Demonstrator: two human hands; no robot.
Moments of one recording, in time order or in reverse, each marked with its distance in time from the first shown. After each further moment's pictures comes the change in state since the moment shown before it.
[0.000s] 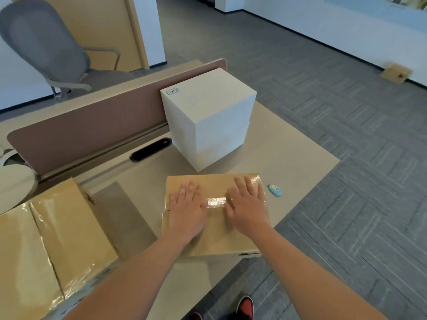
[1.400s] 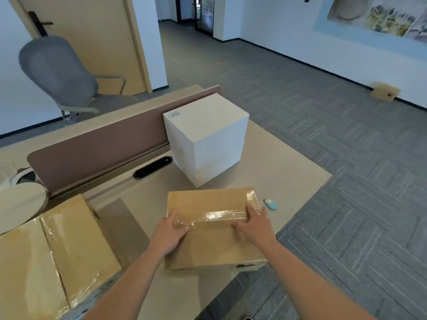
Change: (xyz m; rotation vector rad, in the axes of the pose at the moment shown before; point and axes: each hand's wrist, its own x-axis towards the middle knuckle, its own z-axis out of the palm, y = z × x) left_hand -0.033 -0.048 -0.028 -0.661 -0.157 -0.327; right_hand -0.021 0.020 -0.018 0.471 -0.204 0.498
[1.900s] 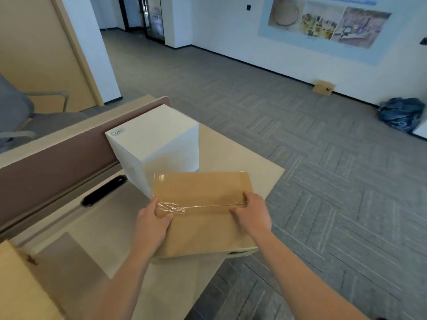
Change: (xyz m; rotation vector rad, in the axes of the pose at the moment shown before) left_hand -0.022 0.133 0.016 -0.061 0.165 0.198; right_hand -0.012 0.040 -0.106 0.307 0.366 0.019
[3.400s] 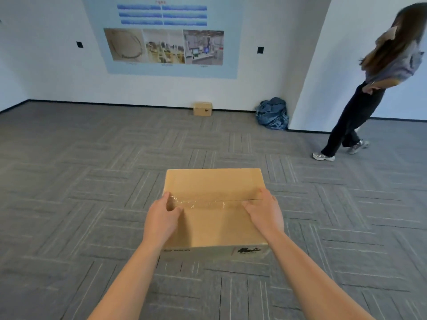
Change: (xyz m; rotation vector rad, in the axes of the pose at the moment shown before) left_hand 0.382 0.822 0.744 0.146 -0.398 0.509; right_hand 0.775 0.331 -0.615 0.200 0.523 0.381
